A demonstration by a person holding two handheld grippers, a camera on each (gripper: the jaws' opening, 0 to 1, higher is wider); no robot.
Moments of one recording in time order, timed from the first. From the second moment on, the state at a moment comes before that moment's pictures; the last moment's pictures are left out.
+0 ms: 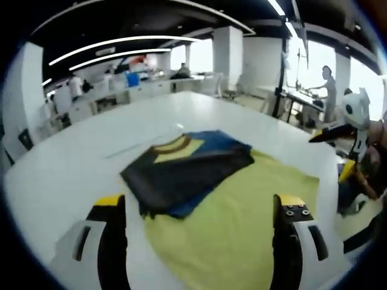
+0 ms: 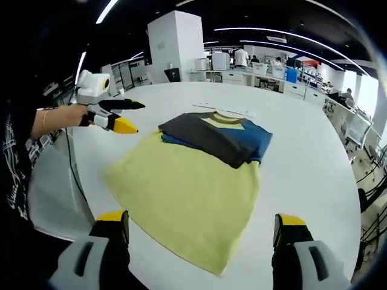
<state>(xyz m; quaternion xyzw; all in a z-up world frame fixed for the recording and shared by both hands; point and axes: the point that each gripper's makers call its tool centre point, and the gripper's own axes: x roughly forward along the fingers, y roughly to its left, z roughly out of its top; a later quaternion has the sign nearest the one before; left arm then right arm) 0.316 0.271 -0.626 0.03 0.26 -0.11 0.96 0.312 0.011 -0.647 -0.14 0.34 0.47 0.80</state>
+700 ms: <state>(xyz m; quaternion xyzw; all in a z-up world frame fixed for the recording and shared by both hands) 0.221 0.292 -0.668 0.00 0.31 -0.07 0.95 0.297 0.003 -0.683 -0.15 0.38 0.47 0.79</state>
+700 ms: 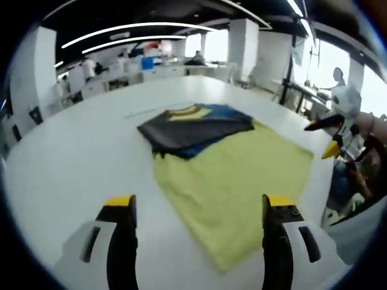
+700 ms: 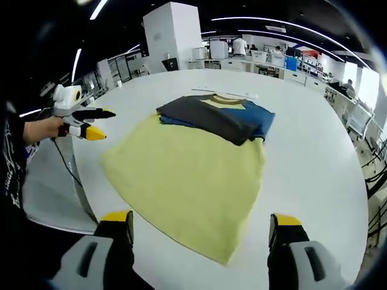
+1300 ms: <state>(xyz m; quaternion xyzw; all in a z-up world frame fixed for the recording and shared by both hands) 0.177 0.296 -0.718 -0.03 0.37 -0.04 0.93 0.306 -0.024 -0.723 -0.16 0.42 0.41 0.79</state>
